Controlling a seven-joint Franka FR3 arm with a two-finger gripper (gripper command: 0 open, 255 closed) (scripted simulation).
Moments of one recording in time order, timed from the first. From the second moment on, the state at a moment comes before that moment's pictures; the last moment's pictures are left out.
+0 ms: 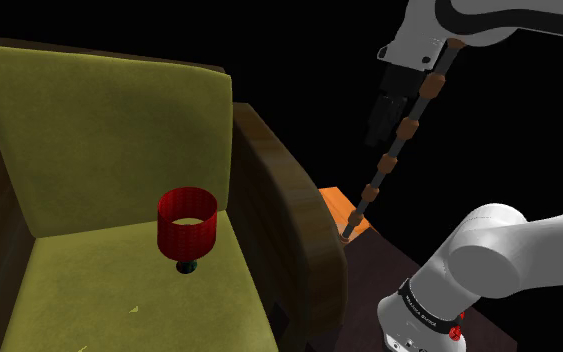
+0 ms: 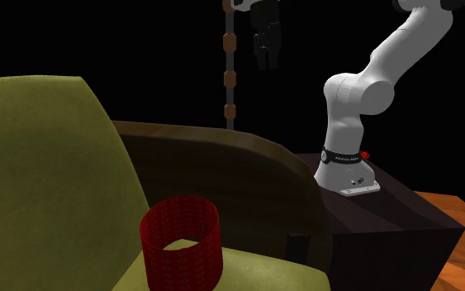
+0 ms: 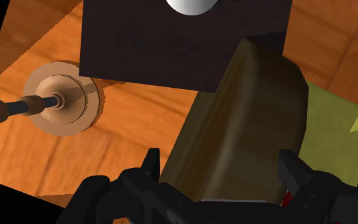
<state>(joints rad) 0.00 -0.77 0.00 -2.40 0.08 1.52 -0.14</state>
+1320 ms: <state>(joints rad) 0.08 -0.30 0.30 -2.35 0.12 2.04 0.14</state>
